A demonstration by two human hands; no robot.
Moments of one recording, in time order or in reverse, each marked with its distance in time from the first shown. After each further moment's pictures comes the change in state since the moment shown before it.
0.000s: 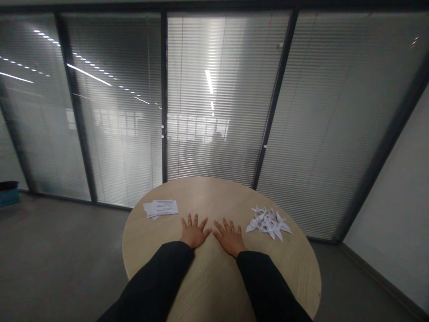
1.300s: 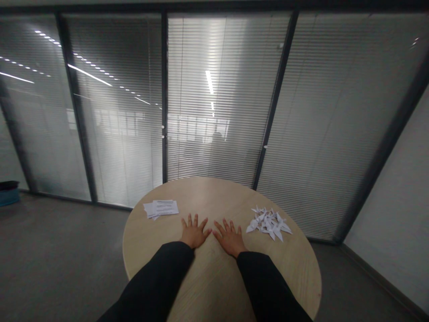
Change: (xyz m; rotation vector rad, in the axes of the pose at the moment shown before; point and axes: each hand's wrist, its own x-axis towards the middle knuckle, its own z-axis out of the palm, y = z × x) left_hand -0.001 0.001 -0.002 0.005 -0.004 -0.008; right_hand 0.001 0.001 0.003 -0.006 0.023 -0.005
